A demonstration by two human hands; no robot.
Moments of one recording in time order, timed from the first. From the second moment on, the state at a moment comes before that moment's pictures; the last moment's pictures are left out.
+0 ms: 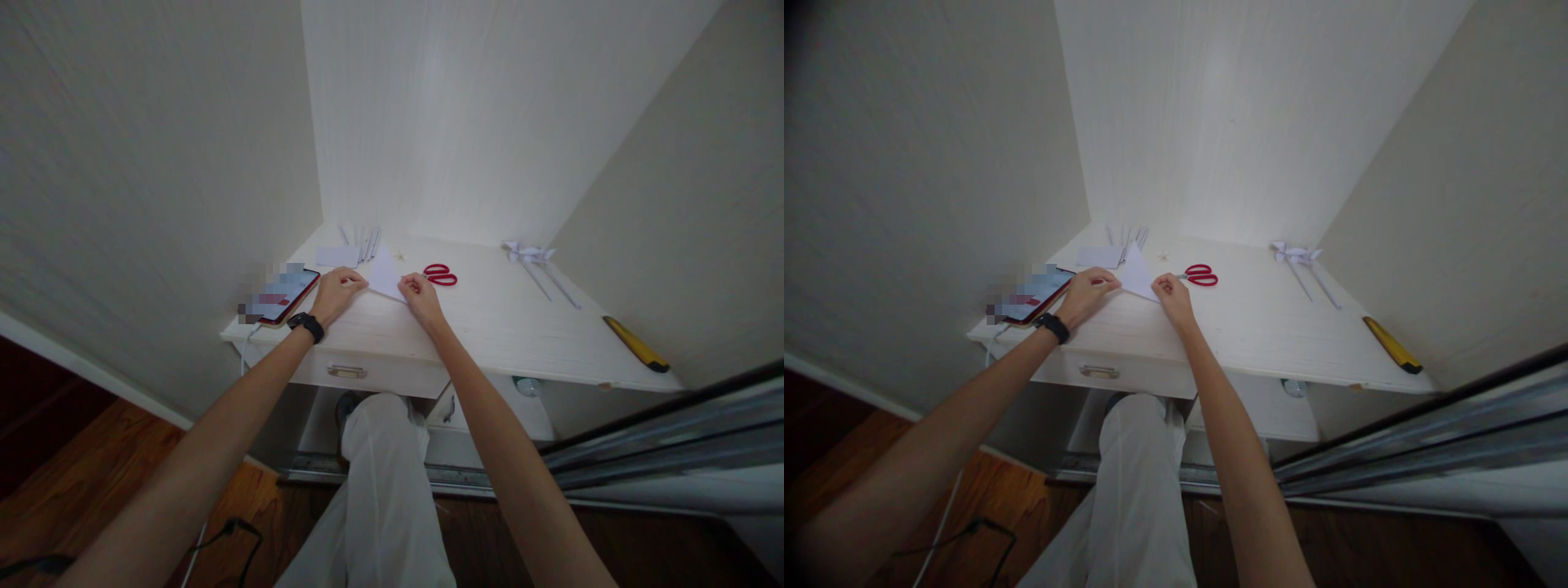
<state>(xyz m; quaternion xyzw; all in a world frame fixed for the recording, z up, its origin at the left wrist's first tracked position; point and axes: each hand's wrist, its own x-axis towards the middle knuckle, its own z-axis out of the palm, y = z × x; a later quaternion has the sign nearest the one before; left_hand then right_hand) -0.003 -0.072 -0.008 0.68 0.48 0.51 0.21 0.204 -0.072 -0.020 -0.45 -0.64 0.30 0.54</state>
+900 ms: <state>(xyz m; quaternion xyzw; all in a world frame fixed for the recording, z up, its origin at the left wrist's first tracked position) -0.004 -0.070 -0.008 0.66 0.48 0.54 0.20 0.206 -0.072 -0.021 -0.44 -0.64 0.29 0.55</state>
